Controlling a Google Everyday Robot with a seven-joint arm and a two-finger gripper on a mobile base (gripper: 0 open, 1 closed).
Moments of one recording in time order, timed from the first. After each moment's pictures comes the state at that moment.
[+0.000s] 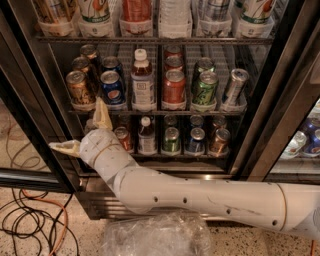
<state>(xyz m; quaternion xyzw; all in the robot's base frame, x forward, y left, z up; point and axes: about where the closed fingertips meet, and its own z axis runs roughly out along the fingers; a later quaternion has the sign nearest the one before) 0.559 0.212 0.834 -0.36 0.56 0.11 0.74</state>
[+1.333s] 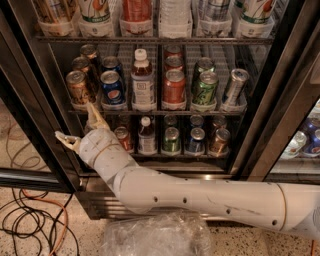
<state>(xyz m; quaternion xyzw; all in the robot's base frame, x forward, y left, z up) 0.560 0.211 0.836 -0.36 0.56 0.11 0.74</state>
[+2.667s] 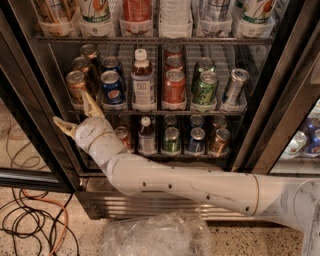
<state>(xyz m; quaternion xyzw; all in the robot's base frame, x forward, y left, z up) 0.606 0.231 0.843 -0.35 0.52 0.09 0.77</state>
